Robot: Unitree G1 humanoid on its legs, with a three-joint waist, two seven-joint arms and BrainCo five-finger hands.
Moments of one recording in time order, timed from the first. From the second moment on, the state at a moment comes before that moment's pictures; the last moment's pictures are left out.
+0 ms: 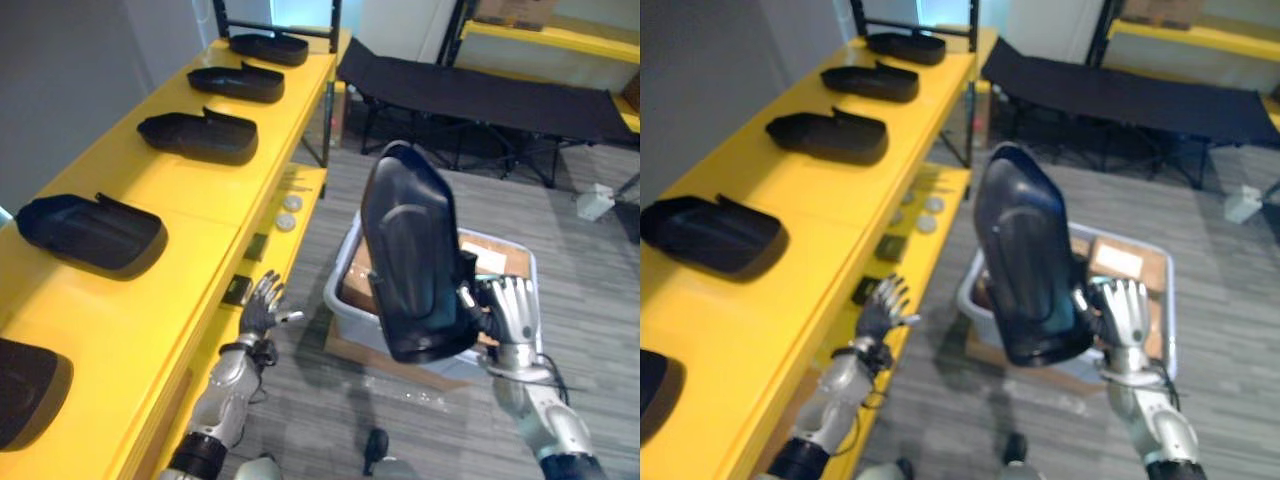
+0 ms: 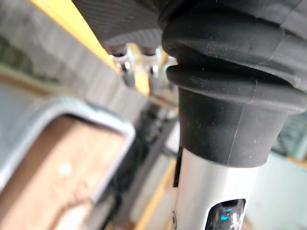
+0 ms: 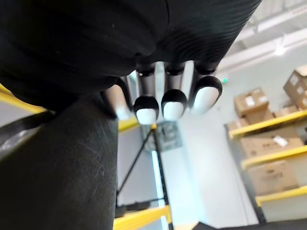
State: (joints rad) left arm -0.07 0.19 -0.20 0.18 -0.68 -0.05 -0.06; right arm 0.05 -0.45 -0.06 0.21 -1.00 -0.42 -0.80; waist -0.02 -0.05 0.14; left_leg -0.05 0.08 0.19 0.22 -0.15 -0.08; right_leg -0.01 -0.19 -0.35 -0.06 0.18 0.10
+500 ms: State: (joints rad) left arm 0.00 0.23 -0.21 0.00 -0.76 0.05 -0.25; right arm 0.03 -0.48 -0.06 0.26 -1.01 -0.42 -0.81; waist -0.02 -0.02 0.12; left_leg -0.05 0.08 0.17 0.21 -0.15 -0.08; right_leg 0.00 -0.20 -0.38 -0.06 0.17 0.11
